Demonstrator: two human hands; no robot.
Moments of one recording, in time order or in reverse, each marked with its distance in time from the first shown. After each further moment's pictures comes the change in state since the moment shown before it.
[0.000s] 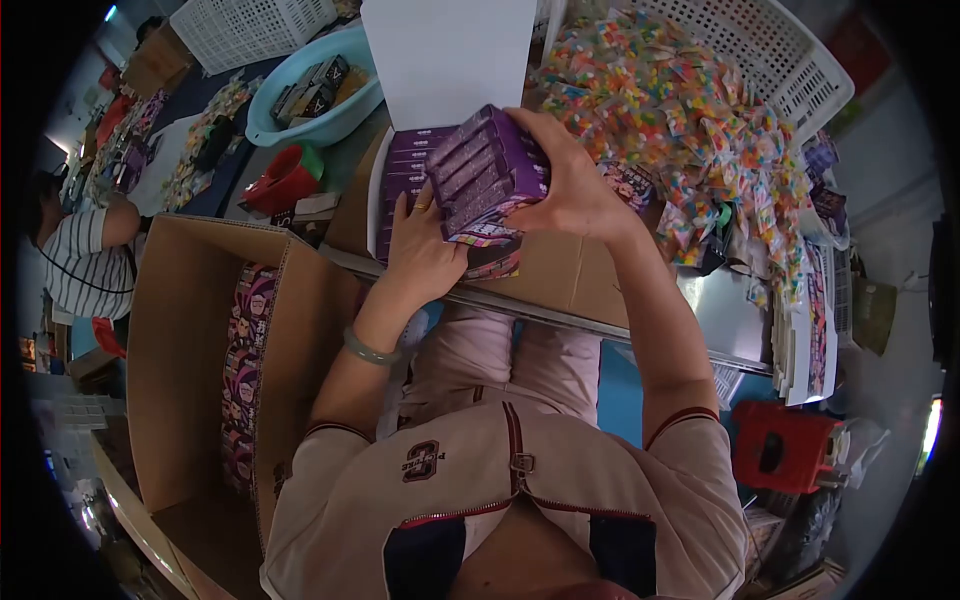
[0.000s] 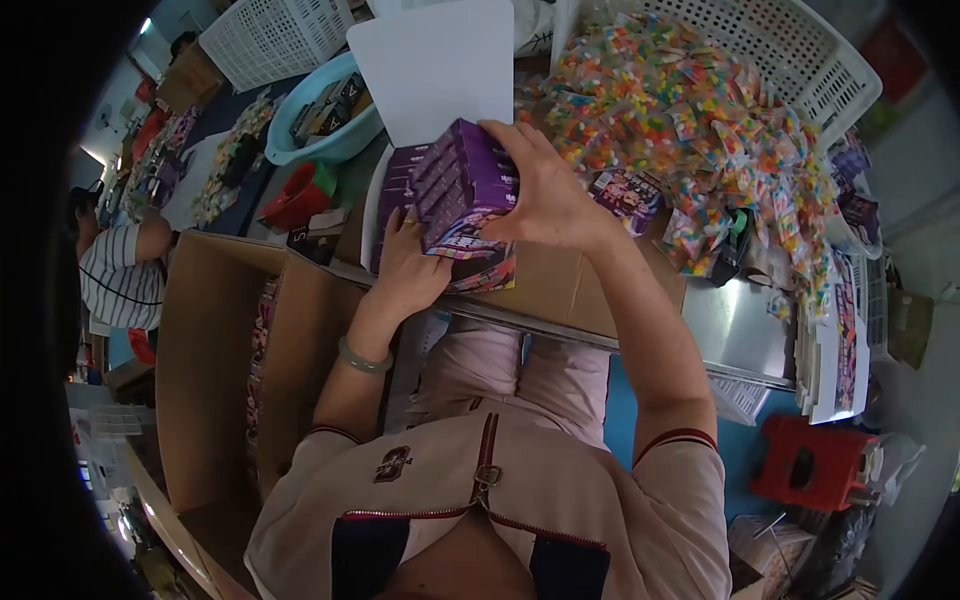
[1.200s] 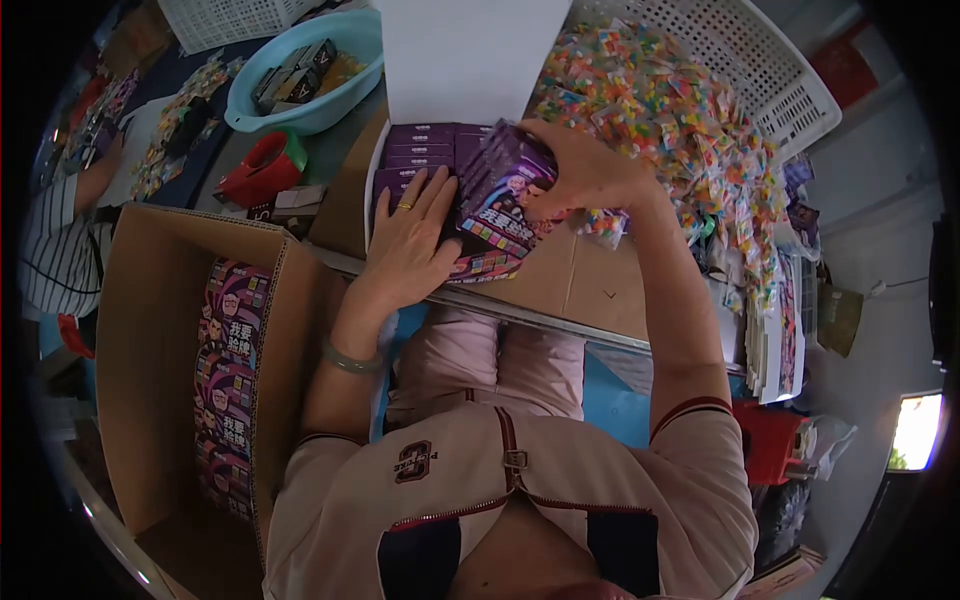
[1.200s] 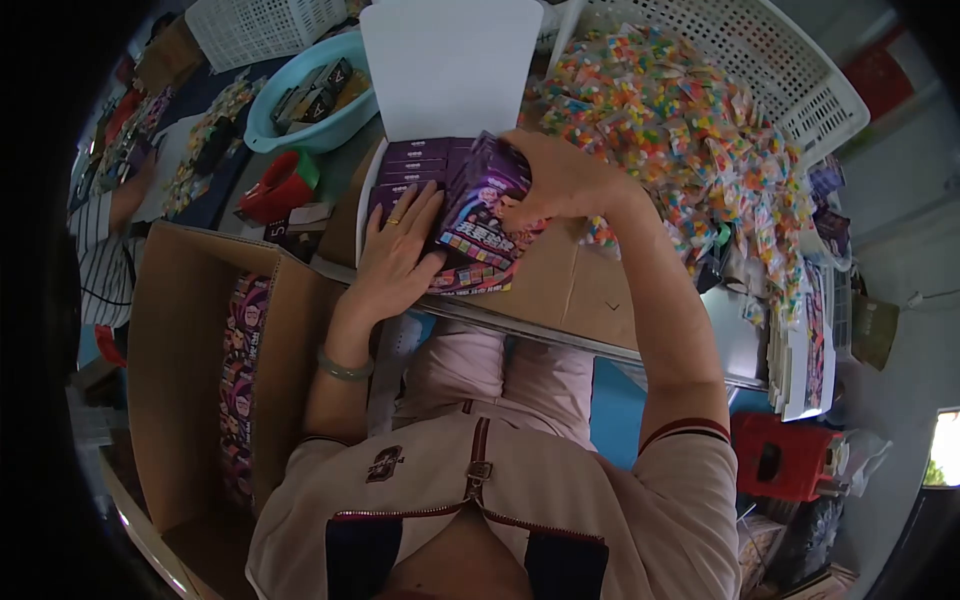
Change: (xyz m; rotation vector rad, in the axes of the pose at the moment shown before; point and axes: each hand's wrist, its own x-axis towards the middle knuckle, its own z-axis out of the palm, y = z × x) left_hand -0.004 -0.022 -0.019 -0.167 -0.189 -0.146; right_hand 0.041 0.000 -0.014 -0.254 -0.348 0.209
